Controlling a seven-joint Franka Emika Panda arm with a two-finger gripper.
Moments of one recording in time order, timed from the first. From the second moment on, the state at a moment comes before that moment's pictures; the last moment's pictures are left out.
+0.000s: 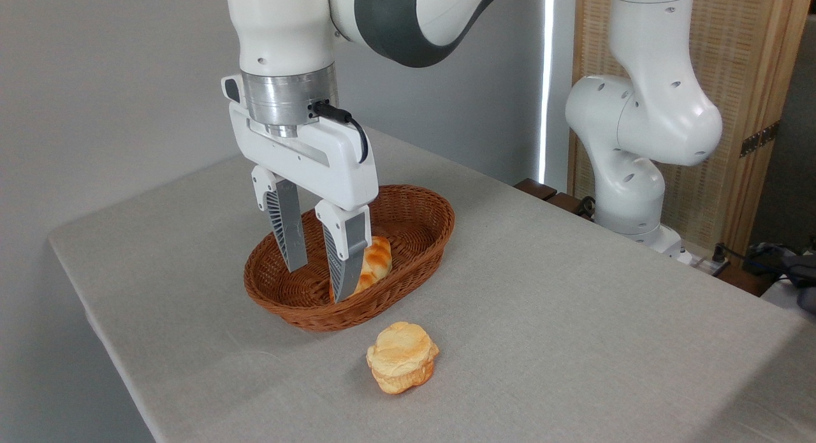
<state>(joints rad) 0.01 0.00 -0.05 -1.81 -0.02 1.91 0.65</state>
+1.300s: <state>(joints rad) -0.16 -0.10 -0.07 -2.08 -0.08 1.89 0.49</state>
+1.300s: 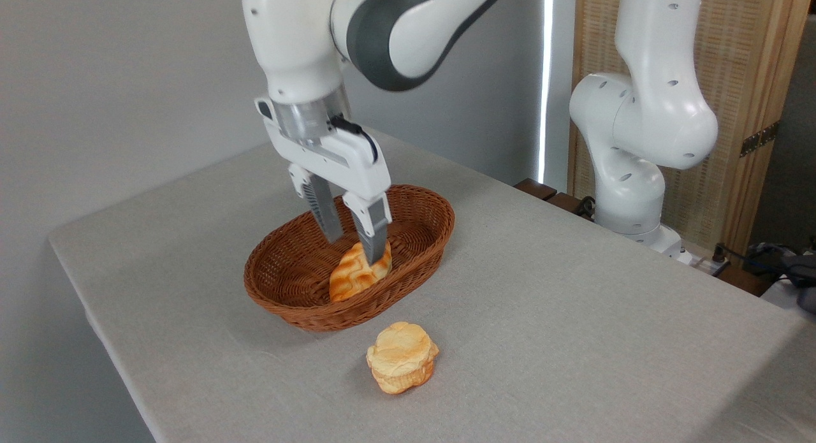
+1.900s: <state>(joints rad) -0.19 -0.08 -0.07 -2.16 -0.08 1.96 0.48</state>
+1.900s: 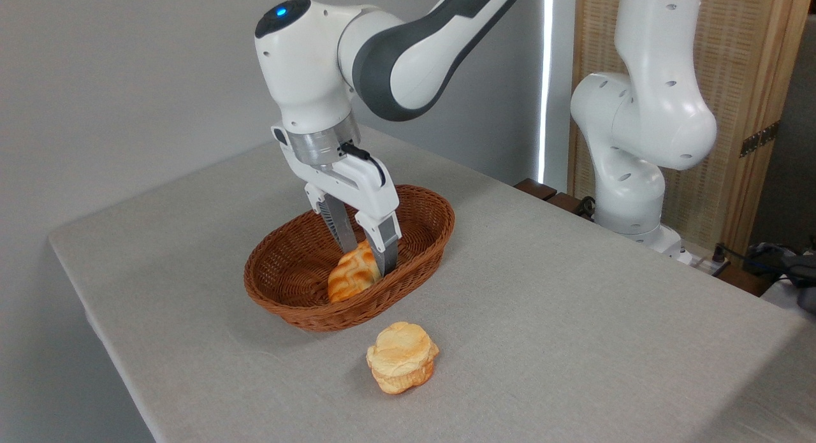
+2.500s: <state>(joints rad) -0.20 -0.06 -0.07 -2.16 -0.08 2.00 0.48</state>
